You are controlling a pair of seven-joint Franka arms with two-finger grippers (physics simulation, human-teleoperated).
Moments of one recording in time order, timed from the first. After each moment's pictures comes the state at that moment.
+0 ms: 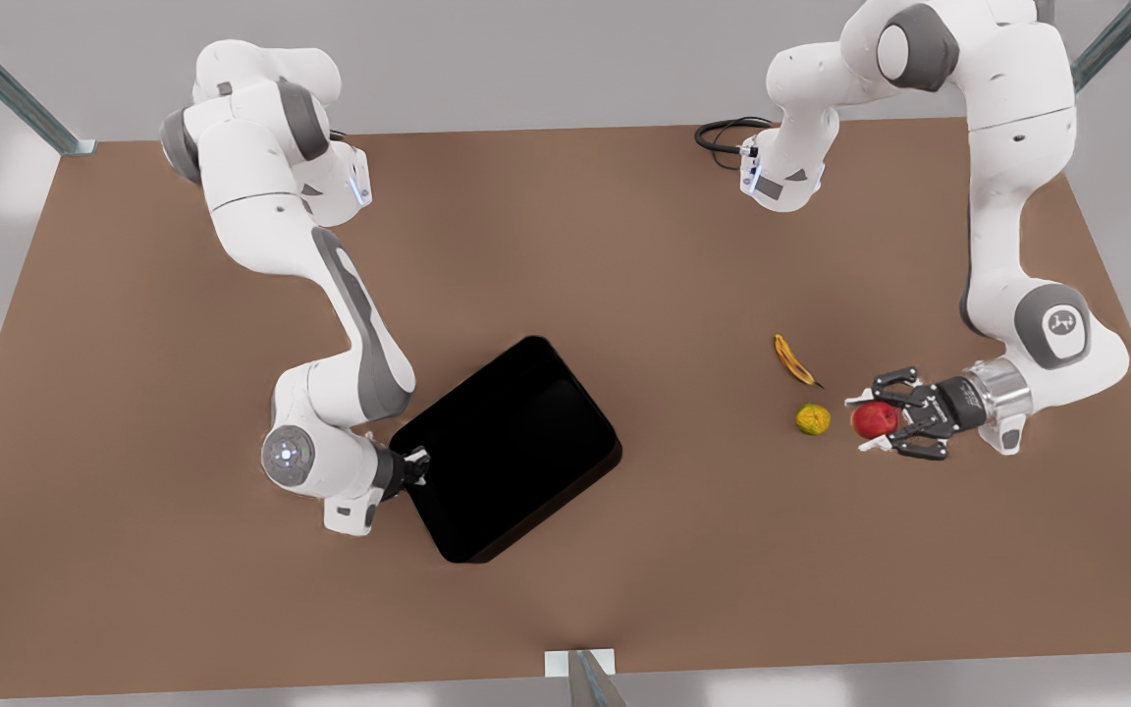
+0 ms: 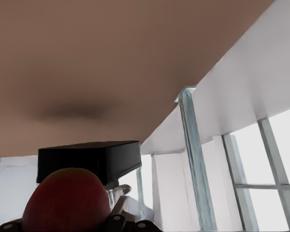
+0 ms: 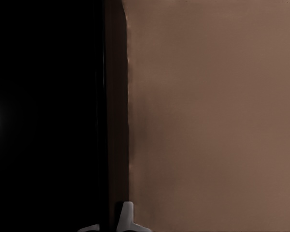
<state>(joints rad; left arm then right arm) 0.08 0.42 0.11 -1.72 -1.35 1.73 -0.96 0.34 0.78 -0.02 -1.23 0.31 1.98 -0.34</state>
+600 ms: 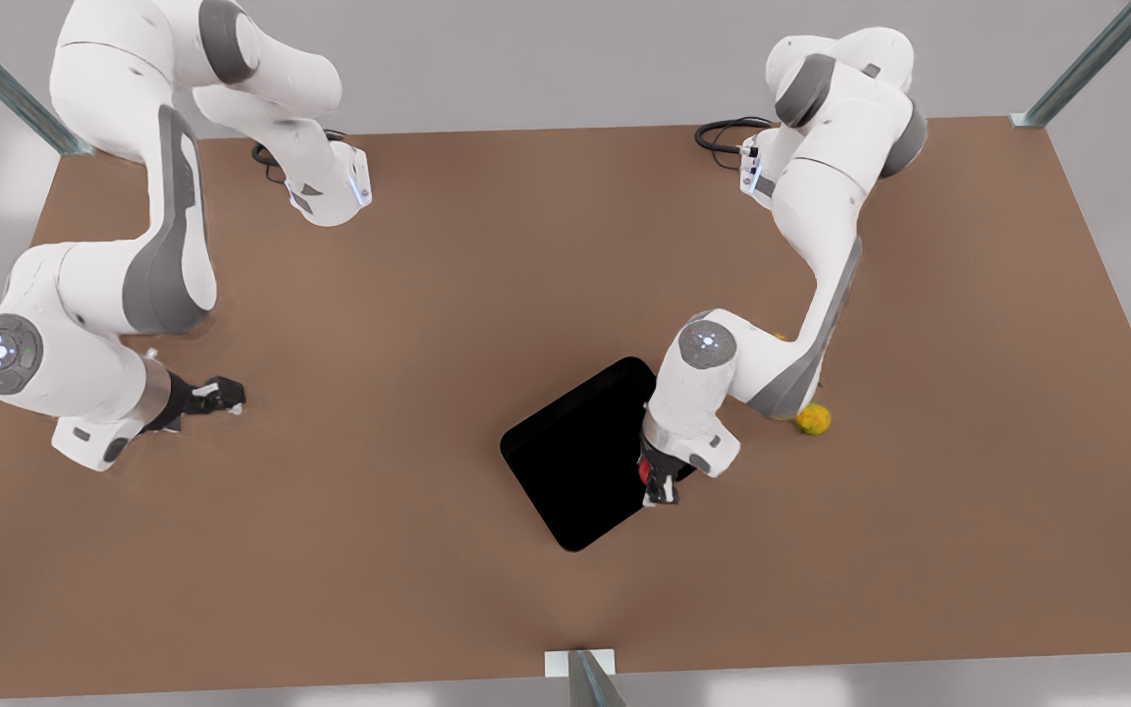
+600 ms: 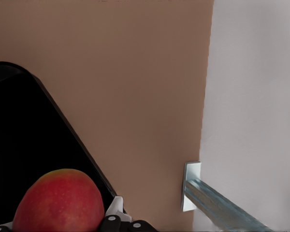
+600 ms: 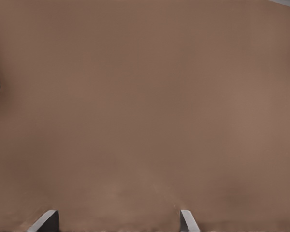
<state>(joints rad) -0.31 0.79 -0.33 -1.23 0.55 2.37 -2.34 0.10 0.29 -0.08 -1.36 -0.05 1.51 -0.26</state>
